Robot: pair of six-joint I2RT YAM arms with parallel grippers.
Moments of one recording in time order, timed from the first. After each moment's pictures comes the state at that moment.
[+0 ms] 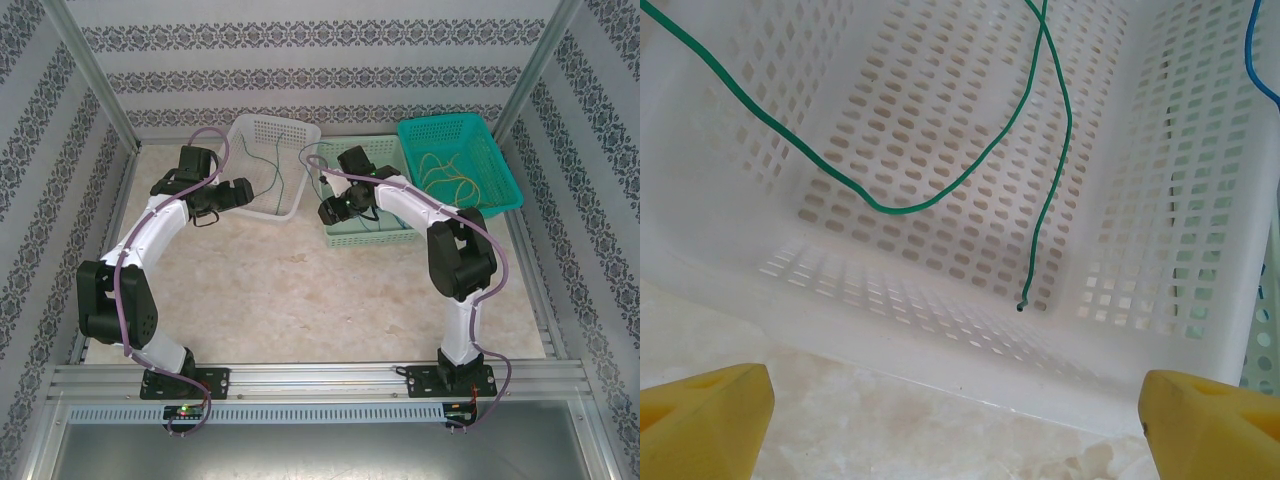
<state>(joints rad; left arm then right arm) -0.09 1.58 1.28 -0.61 0.16 -0.39 0.45 2.00 1.58 -0.67 -0.30 -0.03</state>
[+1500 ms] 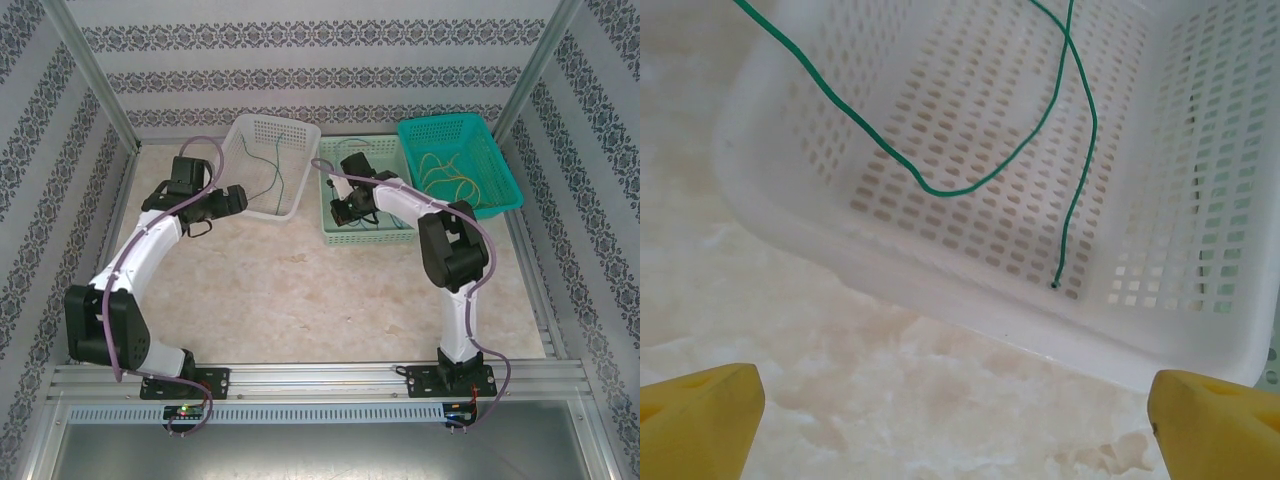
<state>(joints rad) -0.09 1.43 1.16 -0.59 0.07 -0.36 0.42 2.07 1.54 -0.59 -0.23 0.03</state>
